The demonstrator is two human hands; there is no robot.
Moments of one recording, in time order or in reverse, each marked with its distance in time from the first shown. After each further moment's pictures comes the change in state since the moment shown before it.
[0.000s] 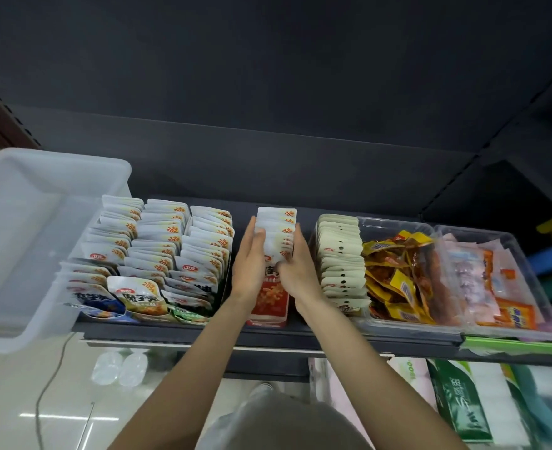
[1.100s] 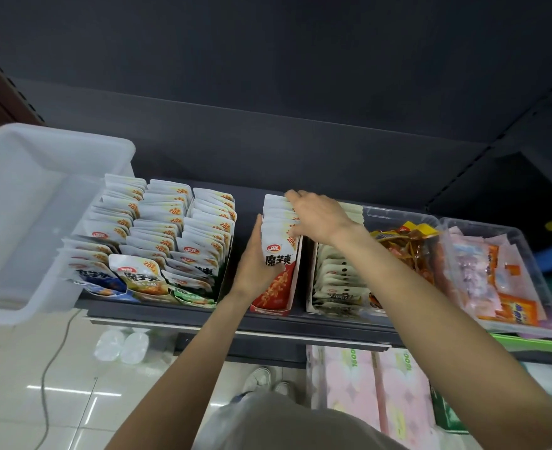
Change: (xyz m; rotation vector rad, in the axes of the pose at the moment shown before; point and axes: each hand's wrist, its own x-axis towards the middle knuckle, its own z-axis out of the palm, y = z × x) left_hand 0.001 -0.029 -0.002 0.311 -0.150 0.227; right_hand 0.053 -0.051 -0.054 -1.215 -0.332 -0.364
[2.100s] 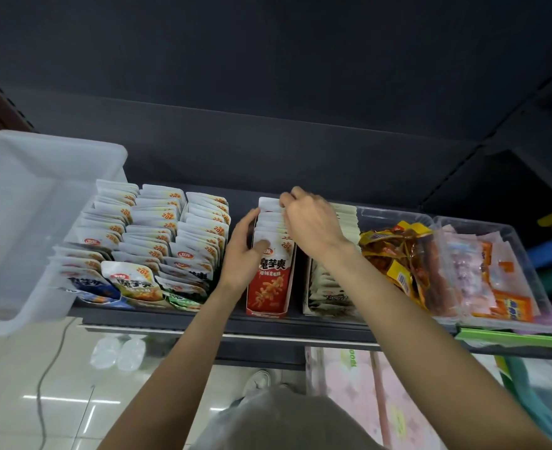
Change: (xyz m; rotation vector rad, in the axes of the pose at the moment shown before) left_hand 0.008 0.005 -0.014 -0.236 0.083 -0.080; right_hand -0.013 -0.015 0.012 -0.097 0.435 -0.009
